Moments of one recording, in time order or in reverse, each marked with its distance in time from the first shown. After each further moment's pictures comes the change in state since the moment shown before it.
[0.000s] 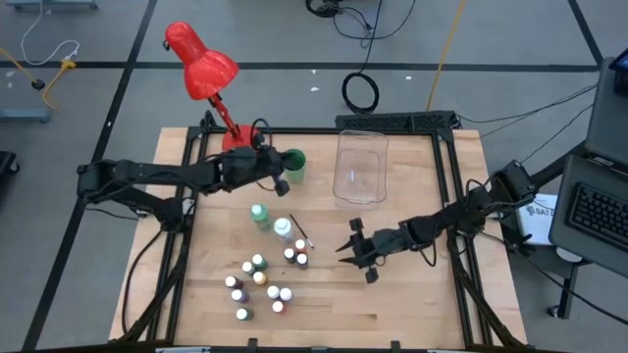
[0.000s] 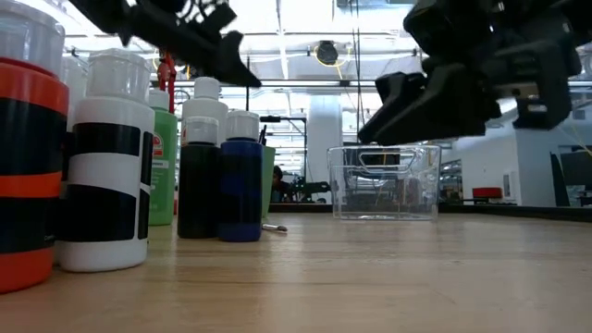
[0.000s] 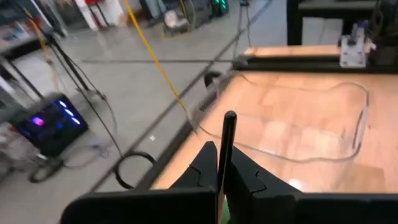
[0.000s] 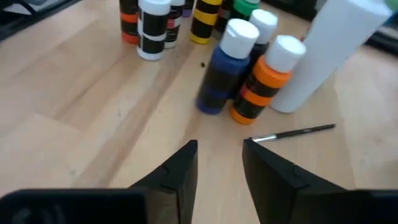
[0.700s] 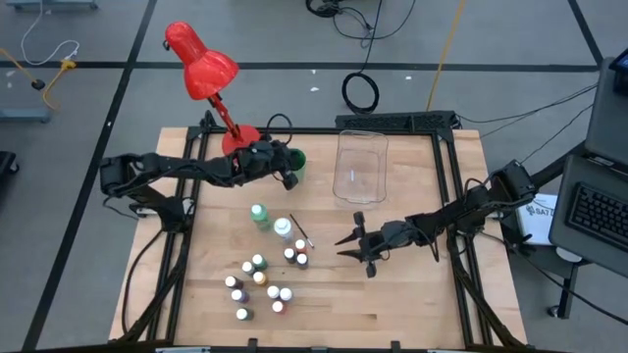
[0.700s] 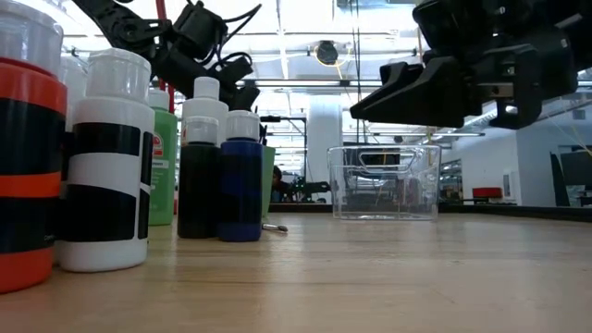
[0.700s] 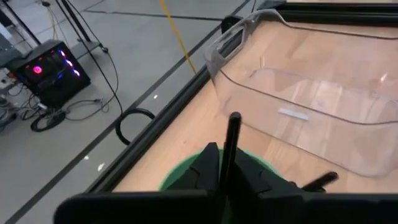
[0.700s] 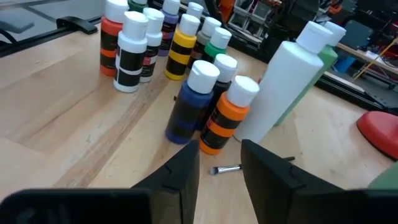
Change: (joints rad) left arm 0.124 0.208 0.000 0.053 0.051 -0.077; right arm -0.040 0.000 -0.098 0.284 0.000 -0.102
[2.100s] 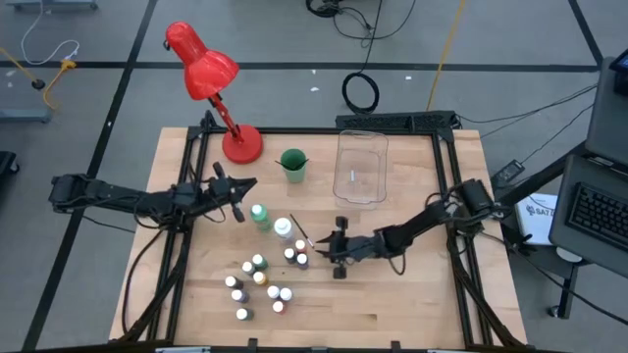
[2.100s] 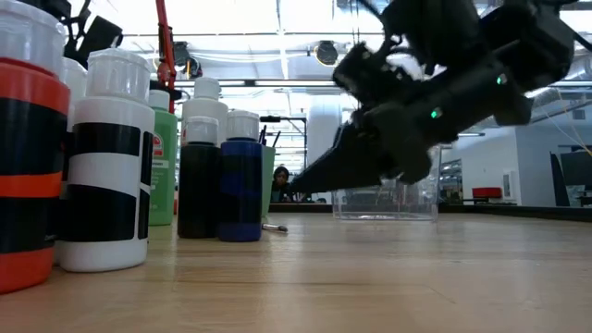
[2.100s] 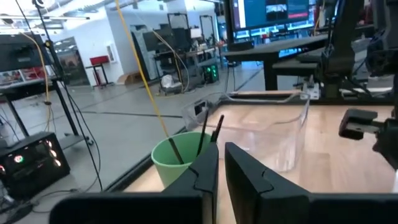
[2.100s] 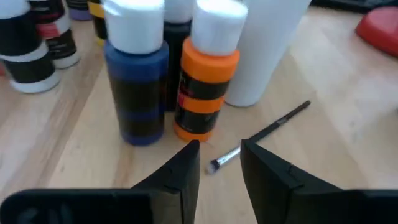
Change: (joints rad) left arm -0.339 -0.800 -0.712 0.383 -0.186 0.097; right arm 0.004 0.364 0.284 -0.100 0.216 0.343
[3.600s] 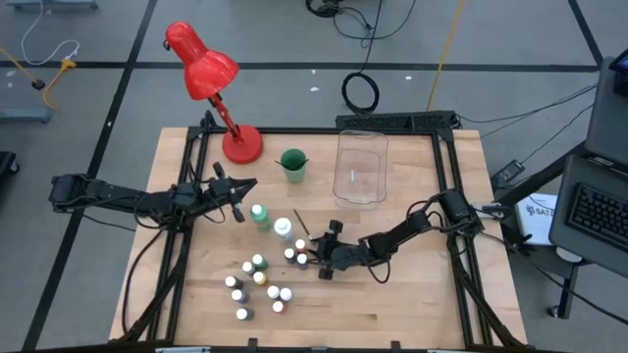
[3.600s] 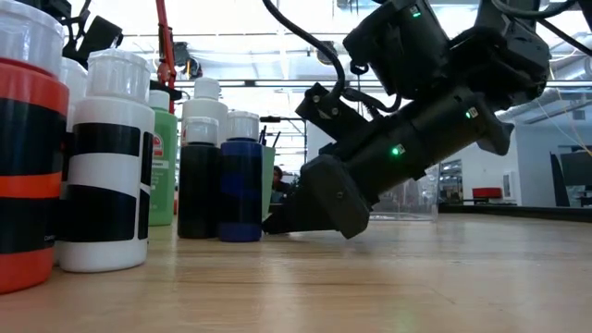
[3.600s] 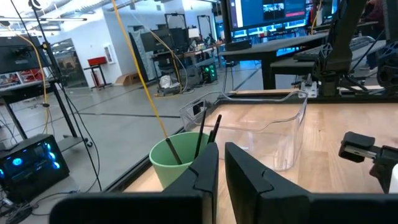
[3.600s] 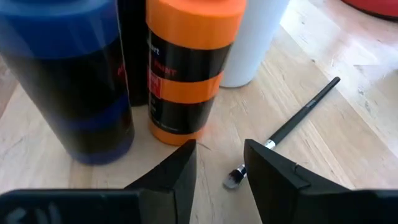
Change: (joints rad) left arm 0.000 0.001 0.000 0.001 0.008 0.011; right arm 0.007 0.181 0.161 -0.145 0.154 0.130
